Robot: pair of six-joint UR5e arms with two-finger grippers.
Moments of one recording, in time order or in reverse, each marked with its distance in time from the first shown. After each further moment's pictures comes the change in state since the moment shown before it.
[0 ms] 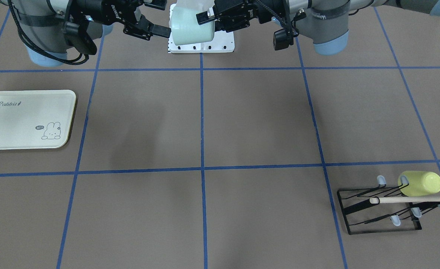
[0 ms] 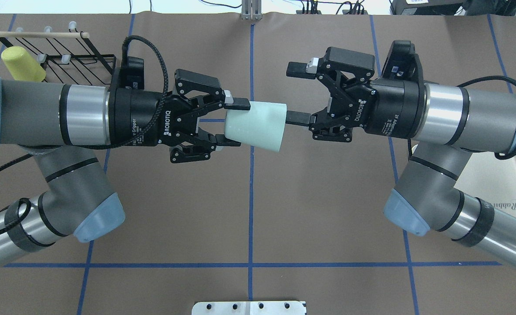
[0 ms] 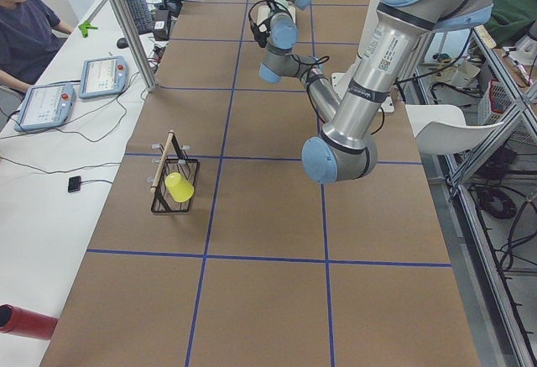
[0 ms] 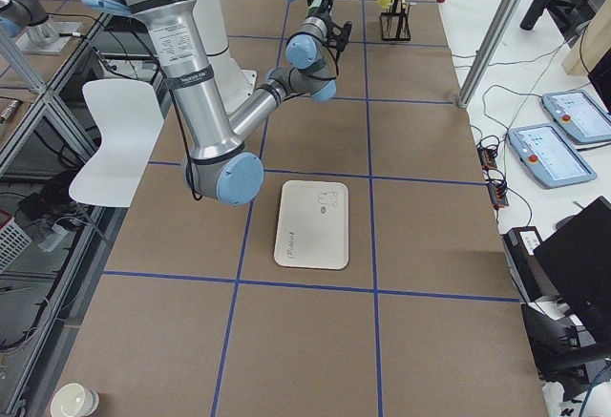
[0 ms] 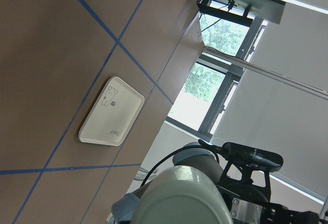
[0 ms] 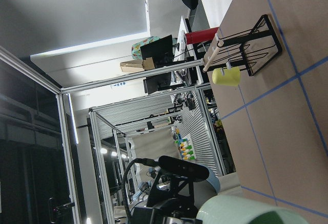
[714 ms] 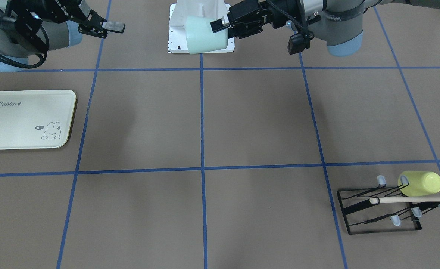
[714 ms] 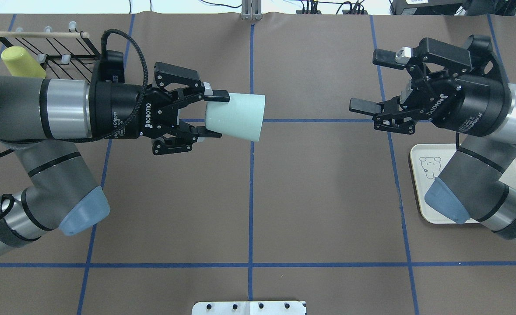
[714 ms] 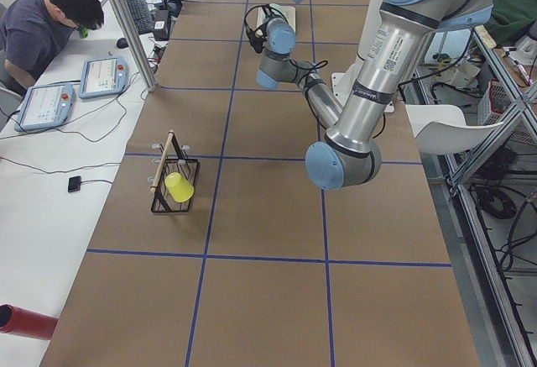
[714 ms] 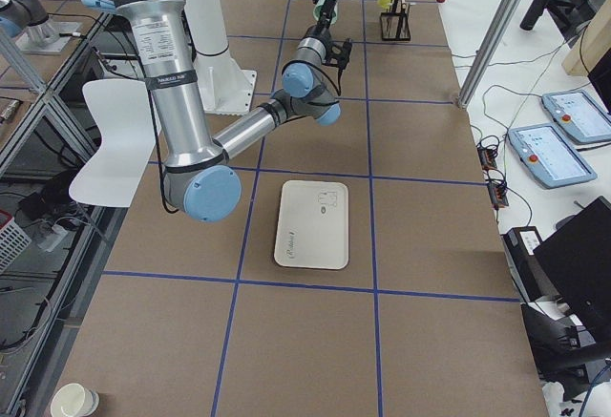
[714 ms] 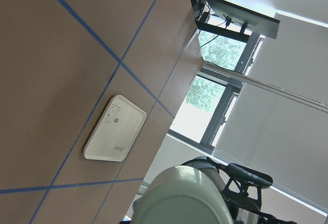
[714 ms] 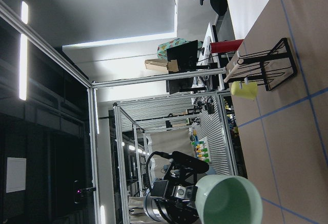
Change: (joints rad) left arm -0.032 0.048 -0.010 -0.004 -0.004 0.009; right arm 0.104 -0.124 0.007 0.231 -0.004 0.067
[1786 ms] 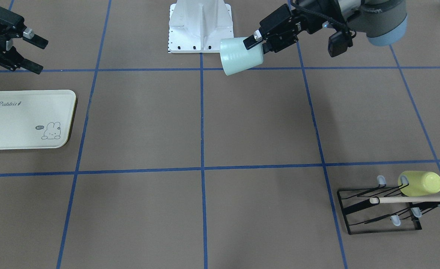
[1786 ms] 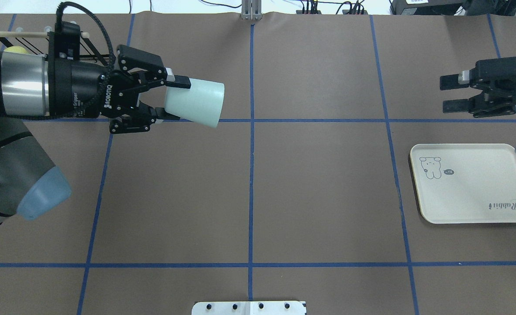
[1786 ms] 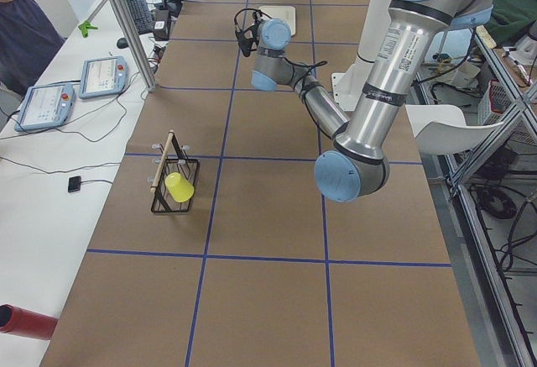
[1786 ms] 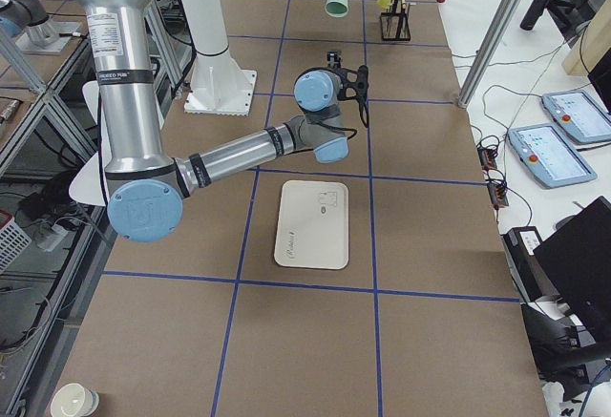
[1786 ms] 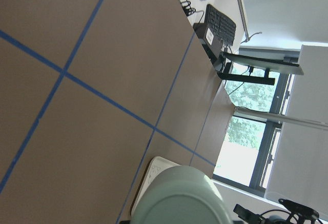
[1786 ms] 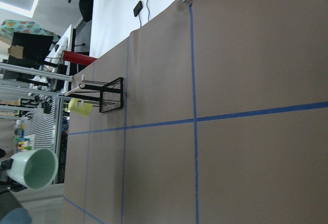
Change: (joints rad) left arm -0.094 0.070 -0.083 0.170 -0.096 0.163; right arm 0.313 -0.161 -0.012 -0.239 0.521 -0.391
